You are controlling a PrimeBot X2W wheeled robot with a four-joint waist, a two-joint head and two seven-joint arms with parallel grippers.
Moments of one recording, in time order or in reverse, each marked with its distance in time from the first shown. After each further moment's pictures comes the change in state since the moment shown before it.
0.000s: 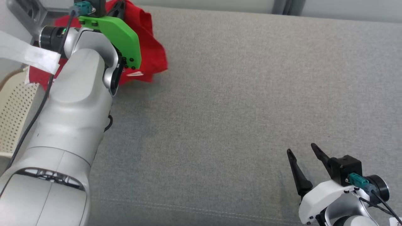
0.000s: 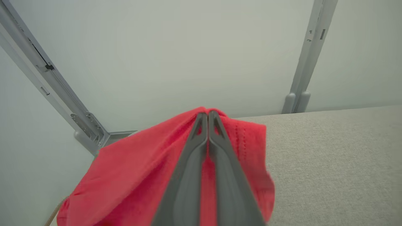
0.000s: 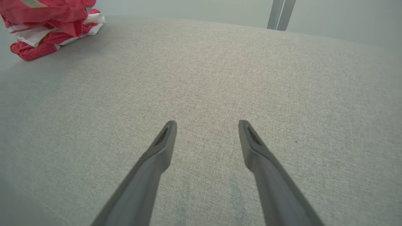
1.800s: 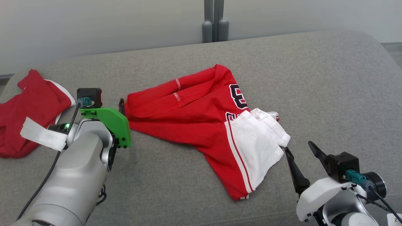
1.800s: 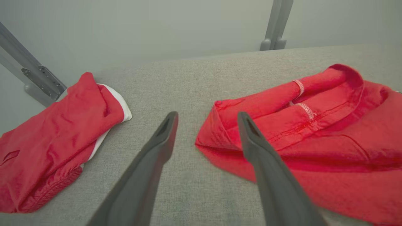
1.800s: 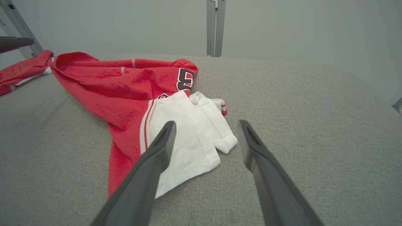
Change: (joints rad) left arm 0.308 0.096 -0.341 0.017 -0.400 0.142 -0.069; right arm -0.012 0.000 0.010 0.008 0.007 0.000 0.011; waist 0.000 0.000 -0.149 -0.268
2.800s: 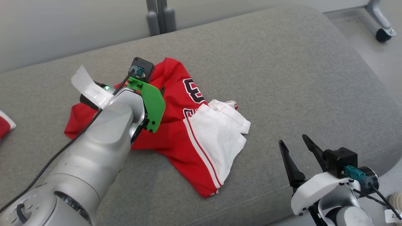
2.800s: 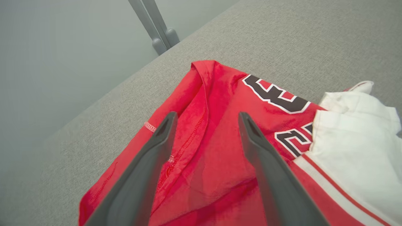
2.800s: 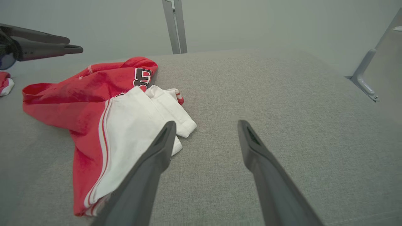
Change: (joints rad) left arm -0.159 -0.090 -0.193 0.007 0.122 -0.151 0.215; right arm -0.041 -0.001 0.025 0.034 0.057 0.000 -0.048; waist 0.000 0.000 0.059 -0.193
